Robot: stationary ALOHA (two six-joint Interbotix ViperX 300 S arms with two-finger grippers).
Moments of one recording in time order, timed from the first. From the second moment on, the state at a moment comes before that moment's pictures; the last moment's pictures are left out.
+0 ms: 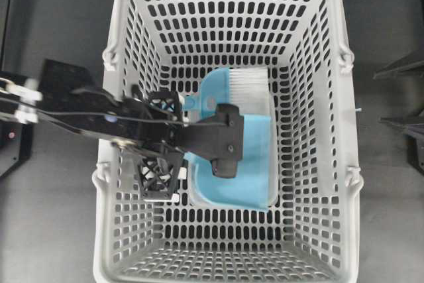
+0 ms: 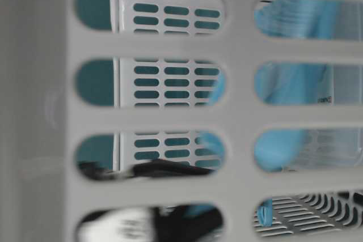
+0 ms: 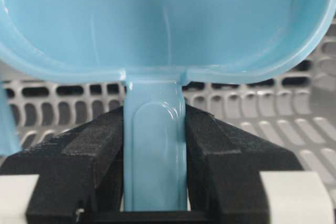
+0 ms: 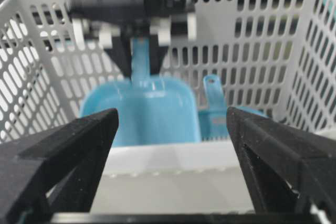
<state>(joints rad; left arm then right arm) -0.13 0.04 0.19 0.04 1.03 -0.12 0.00 -1.13 1.12 0.01 0.20 0.07</state>
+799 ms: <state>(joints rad) -0.06 -0.23 0.15 0.04 0.86 -0.11 0.00 -1.18 1.13 0.01 0.17 0.10</state>
